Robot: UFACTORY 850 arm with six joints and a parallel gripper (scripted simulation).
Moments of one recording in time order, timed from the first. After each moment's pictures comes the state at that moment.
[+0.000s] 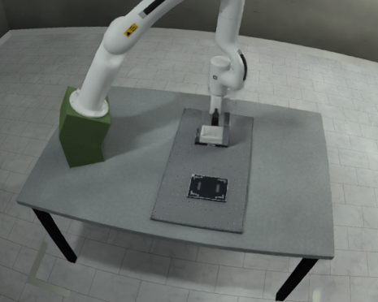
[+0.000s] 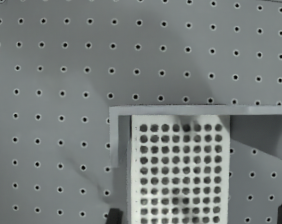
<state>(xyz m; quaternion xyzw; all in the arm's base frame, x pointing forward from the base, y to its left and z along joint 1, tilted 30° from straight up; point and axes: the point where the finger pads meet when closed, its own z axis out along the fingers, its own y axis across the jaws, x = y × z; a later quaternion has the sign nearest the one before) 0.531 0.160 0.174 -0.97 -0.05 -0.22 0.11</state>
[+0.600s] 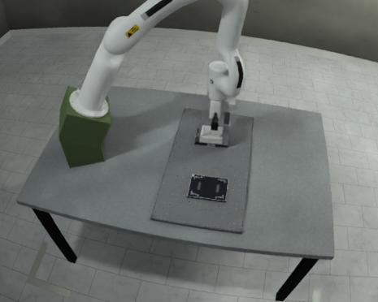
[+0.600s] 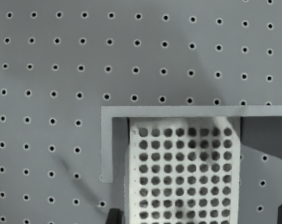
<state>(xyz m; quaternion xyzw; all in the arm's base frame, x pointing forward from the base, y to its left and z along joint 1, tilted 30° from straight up) 0.543 0.167 0.151 -0.97 -0.05 -0.23 0.11</state>
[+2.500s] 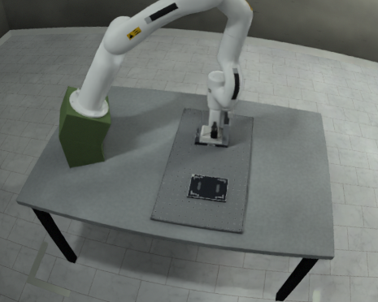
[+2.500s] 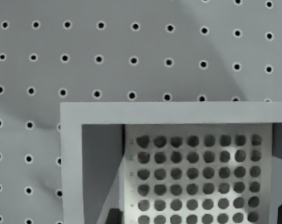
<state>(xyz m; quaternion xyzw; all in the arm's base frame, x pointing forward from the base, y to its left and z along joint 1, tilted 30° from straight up) 0.566 0.179 0.106 -0.96 -0.05 -0.23 0.11</state>
